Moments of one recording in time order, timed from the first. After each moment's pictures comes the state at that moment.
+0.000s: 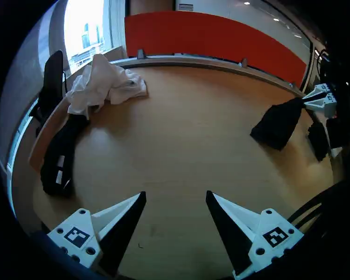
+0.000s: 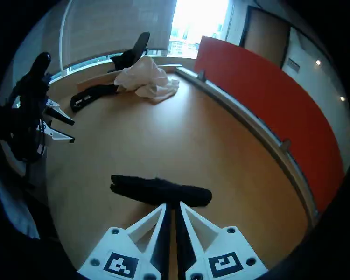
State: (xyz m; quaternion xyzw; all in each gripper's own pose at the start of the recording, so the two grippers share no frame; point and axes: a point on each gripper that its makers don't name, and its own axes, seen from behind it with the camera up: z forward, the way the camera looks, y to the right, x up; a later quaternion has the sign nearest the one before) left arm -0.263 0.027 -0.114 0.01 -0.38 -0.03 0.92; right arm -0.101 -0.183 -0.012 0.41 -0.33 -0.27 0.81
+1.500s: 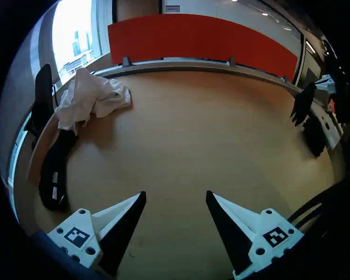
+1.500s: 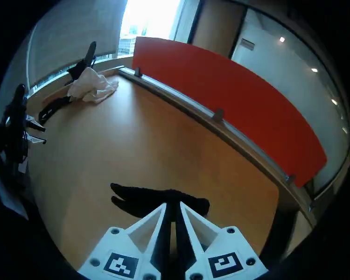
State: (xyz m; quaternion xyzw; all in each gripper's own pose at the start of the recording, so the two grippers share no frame) left arm -0.252 0.062 -0.091 -0.01 -0.38 0.00 0.93; right arm -0.034 0.053 0.047 0.26 -0.35 -0.24 0.87
